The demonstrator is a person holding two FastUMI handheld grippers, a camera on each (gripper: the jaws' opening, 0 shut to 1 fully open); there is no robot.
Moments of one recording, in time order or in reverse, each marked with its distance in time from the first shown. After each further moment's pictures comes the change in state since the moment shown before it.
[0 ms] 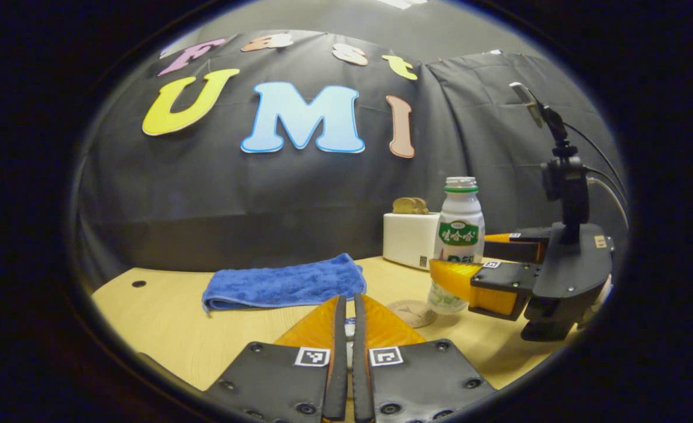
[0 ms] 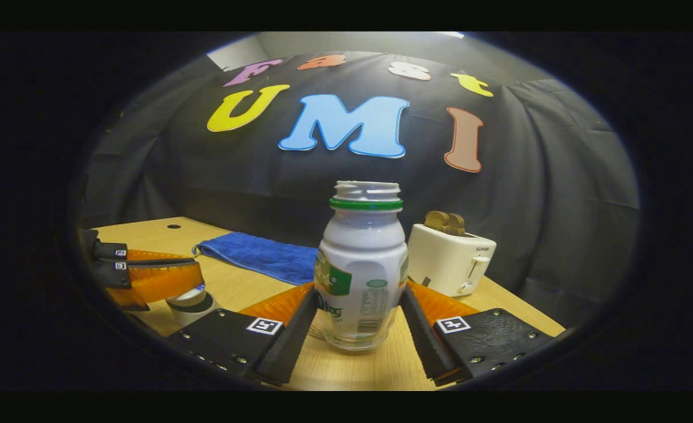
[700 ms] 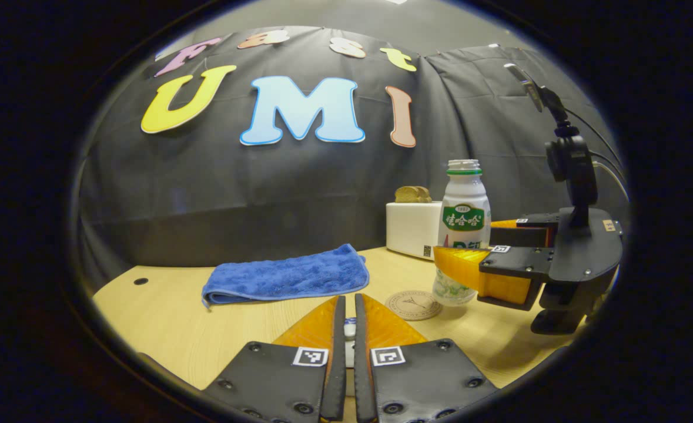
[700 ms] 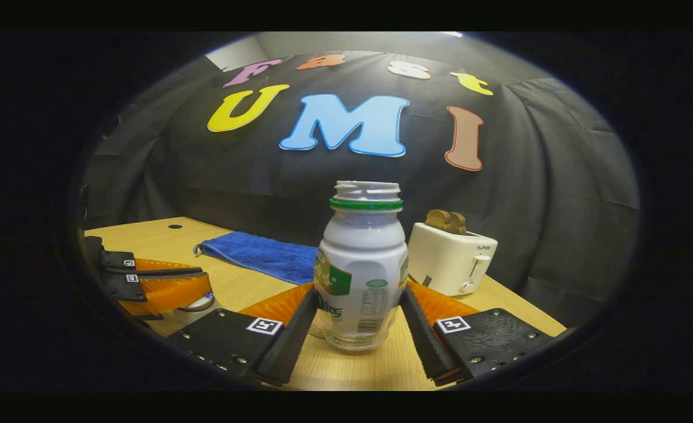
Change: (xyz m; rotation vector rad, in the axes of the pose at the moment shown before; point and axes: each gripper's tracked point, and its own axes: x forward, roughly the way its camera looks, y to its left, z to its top) left arm 0.004 0.000 -0.013 0.012 0.033 0.024; right arm -0.001 0.001 0.003 0.003 0.006 0.004
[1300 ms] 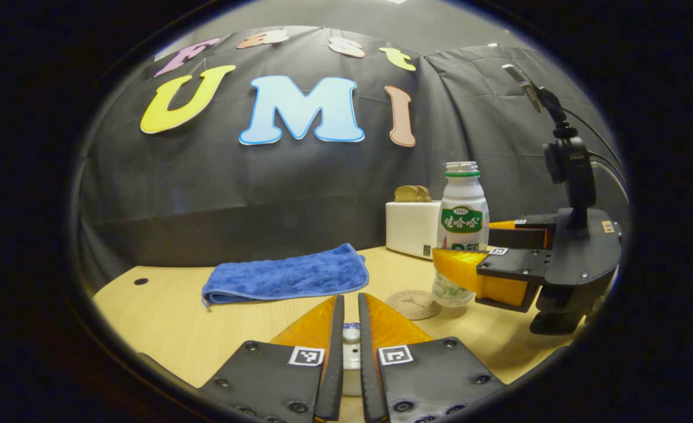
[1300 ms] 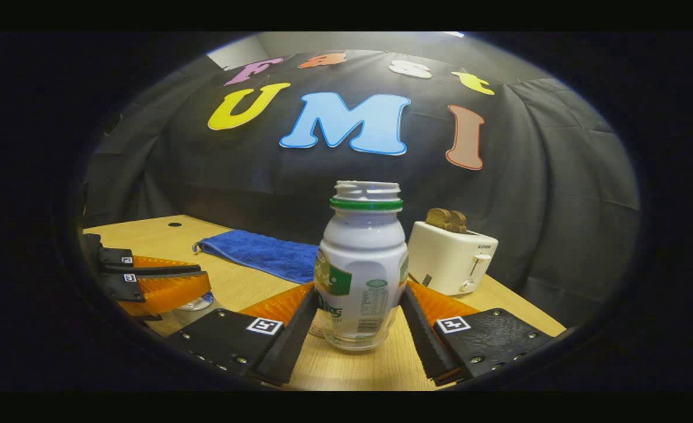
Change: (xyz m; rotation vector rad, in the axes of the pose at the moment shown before) left arm -0.001 -0.002 0.000 -0.003 0.004 0.000; right arm 0.001 0.000 -0.001 -0.006 0.005 0.000
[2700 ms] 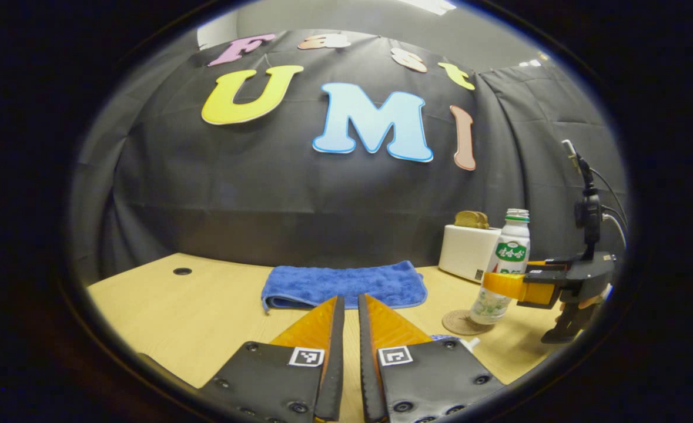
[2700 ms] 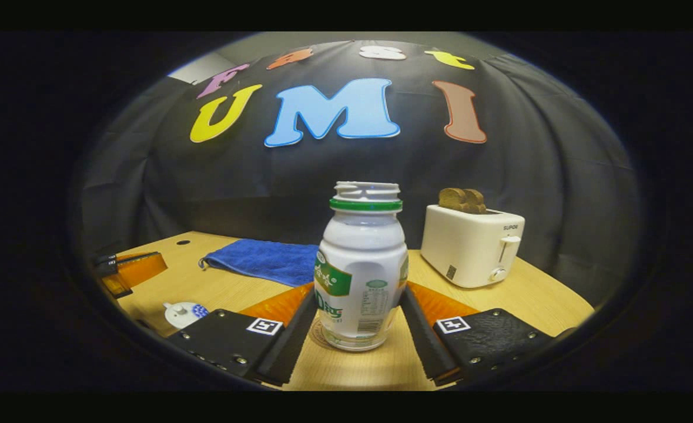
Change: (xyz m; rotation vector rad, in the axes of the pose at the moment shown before) left arm -0.022 0.102 0.014 -0.131 -0.054 0.225; right arm 0.045 0.004 -0.004 0.167 0.065 0.095
